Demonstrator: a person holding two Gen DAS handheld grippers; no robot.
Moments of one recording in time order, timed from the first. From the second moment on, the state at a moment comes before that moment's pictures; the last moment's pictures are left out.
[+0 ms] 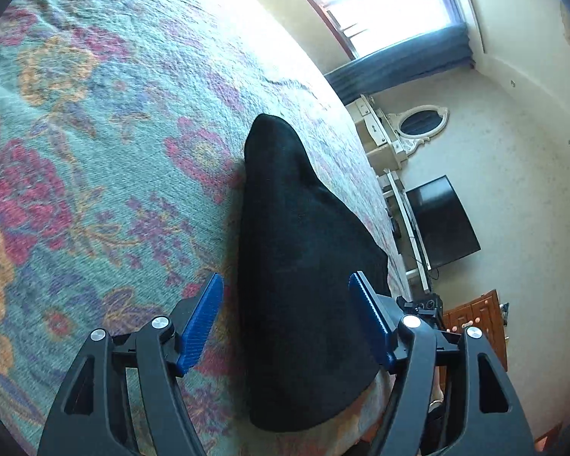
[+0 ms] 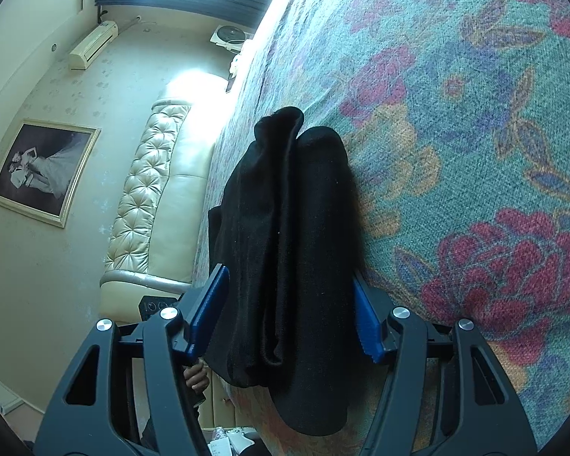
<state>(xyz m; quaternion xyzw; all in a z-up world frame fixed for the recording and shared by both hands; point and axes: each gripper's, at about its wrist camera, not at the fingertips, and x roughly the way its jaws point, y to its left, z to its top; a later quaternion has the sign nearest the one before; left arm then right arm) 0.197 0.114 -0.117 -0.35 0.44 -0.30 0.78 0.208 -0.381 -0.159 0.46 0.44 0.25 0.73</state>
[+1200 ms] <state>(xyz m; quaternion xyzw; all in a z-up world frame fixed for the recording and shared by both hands) 0.207 0.076 -0.129 -0.25 0.44 -0.29 0.81 0.192 -0.409 -0.176 0.48 0.43 0.26 0.72</state>
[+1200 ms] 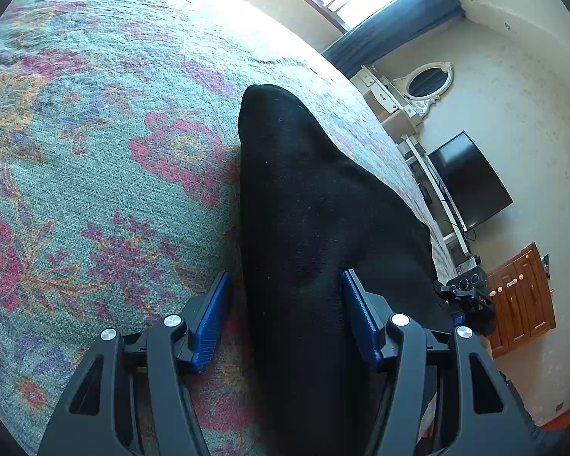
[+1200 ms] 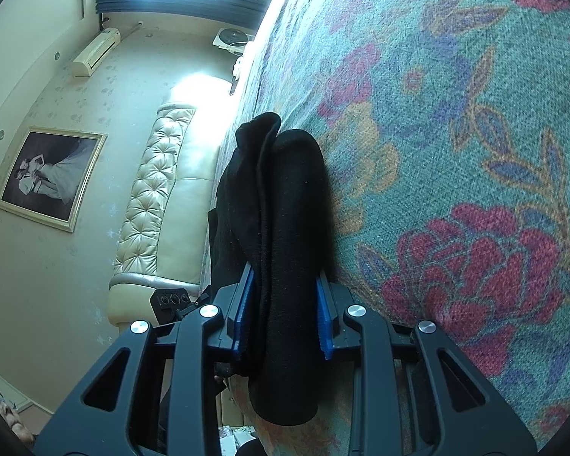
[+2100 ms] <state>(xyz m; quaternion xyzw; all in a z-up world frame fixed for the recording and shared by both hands) 0.182 0.067 -0.118 -0.22 0.44 -0.27 0.83 0.129 -0.444 -0.188 0.53 0.40 0.25 0.71</state>
